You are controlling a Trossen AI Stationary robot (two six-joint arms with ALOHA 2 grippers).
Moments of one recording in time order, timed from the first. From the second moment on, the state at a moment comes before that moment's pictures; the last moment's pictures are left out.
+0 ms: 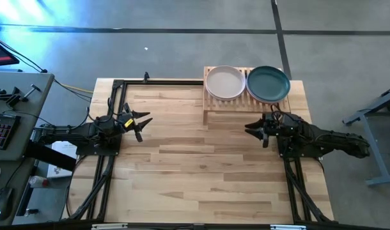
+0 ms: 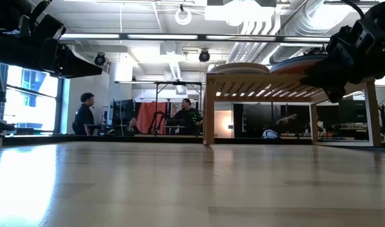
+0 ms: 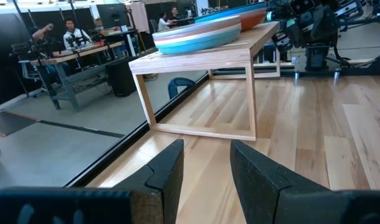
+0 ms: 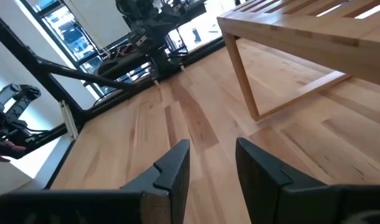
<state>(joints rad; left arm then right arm) 0.05 0.13 0.03 0.02 -0.43 0.14 -0.22 0.13 0.05 -0.09 -0.12 0.42</state>
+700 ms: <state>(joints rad) 0.05 0.13 0.03 0.02 -0.43 0.14 -0.18 0.13 0.05 -0.08 -0.18 0.47</state>
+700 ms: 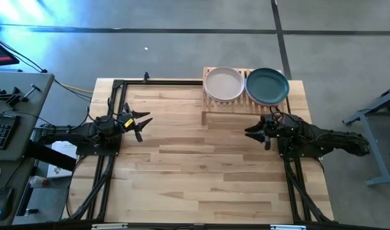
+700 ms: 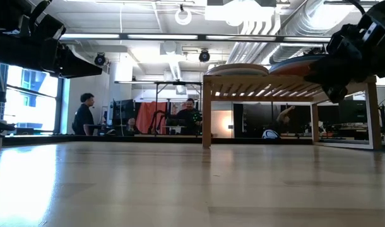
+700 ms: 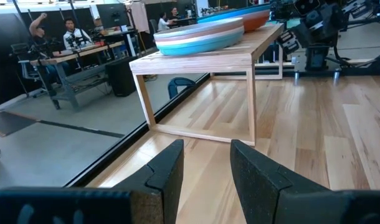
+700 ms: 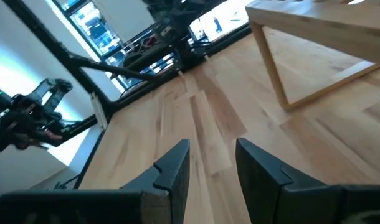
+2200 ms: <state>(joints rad) 0.05 0.12 0.03 0.02 -0.43 0.13 0.05 0.13 0.05 -0.10 -0.01 0.47</state>
